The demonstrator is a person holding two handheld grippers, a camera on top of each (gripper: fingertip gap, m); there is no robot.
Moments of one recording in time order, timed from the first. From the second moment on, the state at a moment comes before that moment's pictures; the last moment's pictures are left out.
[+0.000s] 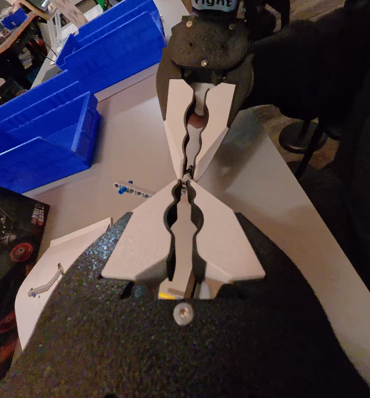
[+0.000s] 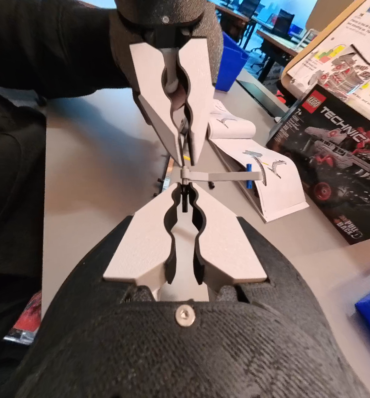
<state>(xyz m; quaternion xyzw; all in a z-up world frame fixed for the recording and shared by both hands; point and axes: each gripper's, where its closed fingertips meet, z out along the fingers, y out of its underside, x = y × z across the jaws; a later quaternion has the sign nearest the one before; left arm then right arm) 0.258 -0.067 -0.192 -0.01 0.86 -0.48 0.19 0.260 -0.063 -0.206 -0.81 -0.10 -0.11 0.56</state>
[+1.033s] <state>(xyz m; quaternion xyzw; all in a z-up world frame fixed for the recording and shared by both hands) 0.256 -0.065 -0.198 0.02 0.87 -0.44 0.22 0.257 -0.063 -0.206 -0.81 -0.14 -0.17 0.54</state>
